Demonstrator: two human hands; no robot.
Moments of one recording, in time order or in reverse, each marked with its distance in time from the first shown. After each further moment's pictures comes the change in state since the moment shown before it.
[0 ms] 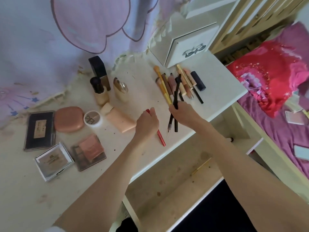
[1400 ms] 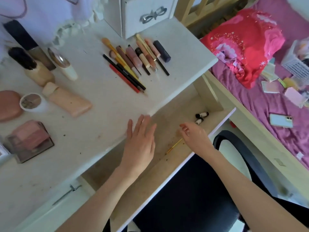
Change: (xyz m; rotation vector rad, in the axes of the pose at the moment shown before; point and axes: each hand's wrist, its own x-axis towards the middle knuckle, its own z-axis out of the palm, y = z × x) left_hand -0.082 -0.067 0.107 0.751 0.012 0.742; right_hand -0.096 0.195 0.011 -0.154 0.156 -0.038
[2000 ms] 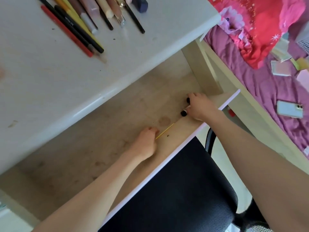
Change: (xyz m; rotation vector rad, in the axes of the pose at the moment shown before) left_hand 0.055 0.039 0.171 -0.494 -0.484 -0.321; right_hand 0.102 0.121 0.006 -0.500 -0.237 0.126
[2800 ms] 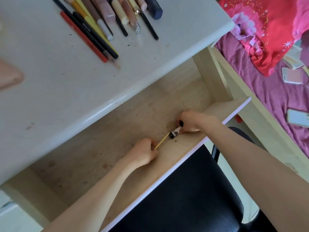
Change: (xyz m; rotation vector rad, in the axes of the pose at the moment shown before) left_hand -0.021 -0.013 -0.023 -0.158 -0.106 -0.155; right_hand 0.008 -0.038 0.009 -0.114 -0.346 -0.277
